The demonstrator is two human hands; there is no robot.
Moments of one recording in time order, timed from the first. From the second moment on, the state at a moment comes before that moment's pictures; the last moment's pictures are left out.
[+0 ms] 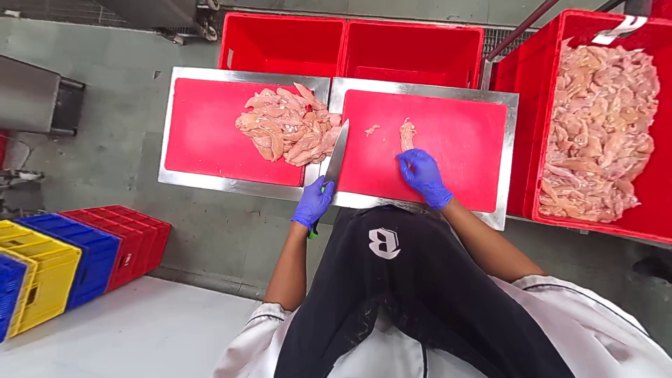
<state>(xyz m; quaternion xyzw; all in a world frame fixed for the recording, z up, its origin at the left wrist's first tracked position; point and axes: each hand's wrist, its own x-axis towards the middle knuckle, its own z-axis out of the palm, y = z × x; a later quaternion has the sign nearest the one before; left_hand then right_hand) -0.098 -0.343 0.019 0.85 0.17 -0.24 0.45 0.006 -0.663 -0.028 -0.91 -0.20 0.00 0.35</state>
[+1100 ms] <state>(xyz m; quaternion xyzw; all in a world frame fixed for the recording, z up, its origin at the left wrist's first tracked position) -0.025 -0.366 0.062 0.87 0.00 -0.42 0.26 0.067 -0.631 -0.017 -0.81 0.03 0.19 0.55</state>
